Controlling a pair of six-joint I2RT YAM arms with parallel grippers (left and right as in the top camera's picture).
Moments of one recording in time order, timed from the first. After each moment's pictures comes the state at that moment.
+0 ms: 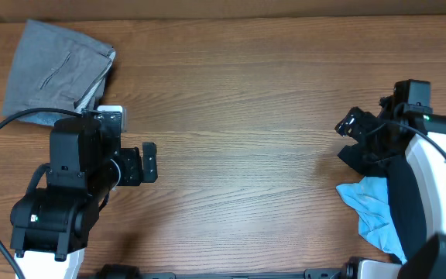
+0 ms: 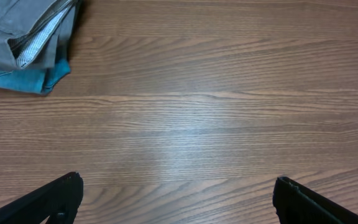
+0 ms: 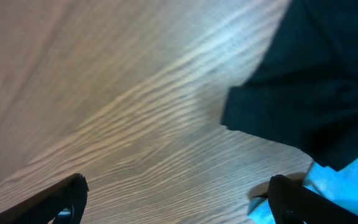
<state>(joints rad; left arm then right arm) -0.12 0.97 1.20 -1.09 0.05 -0.14 -0.19 1.48 1.11 -0.89 -0.26 0.42</state>
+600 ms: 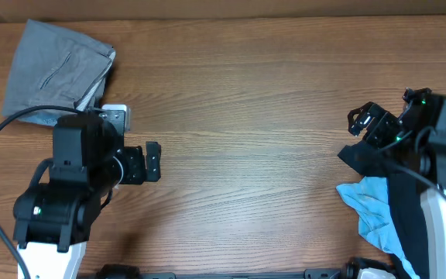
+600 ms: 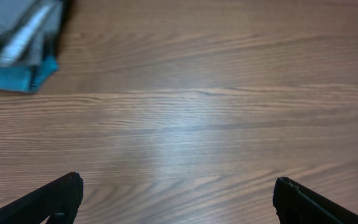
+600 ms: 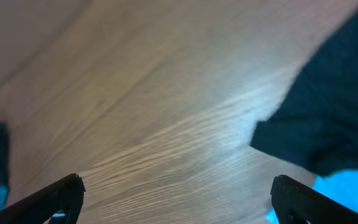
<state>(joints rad) -0.12 0.99 1.20 -1.09 0.10 -0.14 -0.19 1.16 1.11 -0.89 -0.25 0.44</state>
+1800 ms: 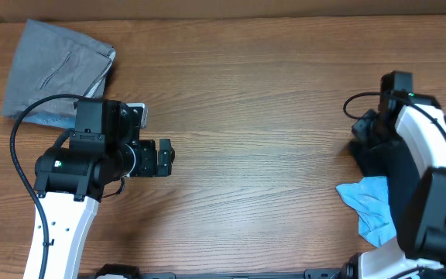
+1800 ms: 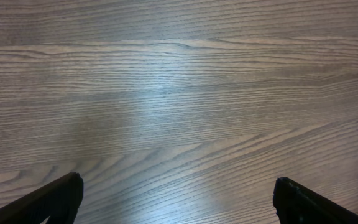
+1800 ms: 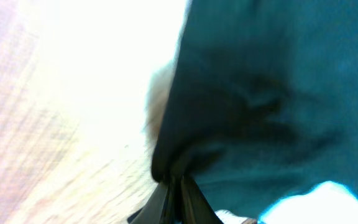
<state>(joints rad) -0.12 1.17 1.20 -1.15 0.22 -0.14 -0.19 1.74 1.25 -0.91 0.06 0.65</state>
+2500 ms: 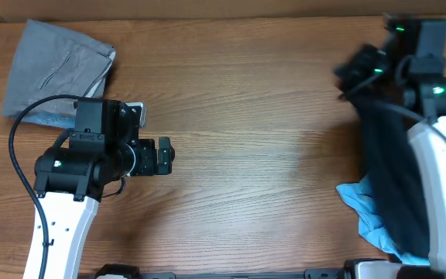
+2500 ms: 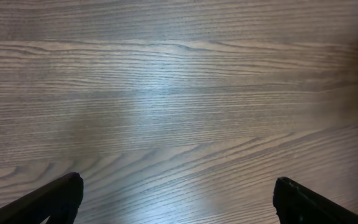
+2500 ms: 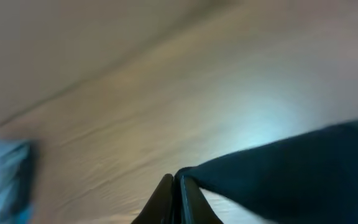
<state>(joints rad) -0.12 1.17 1.21 -1.15 0.22 -0.18 0.09 1.48 1.61 -0.85 -0.20 0.45</state>
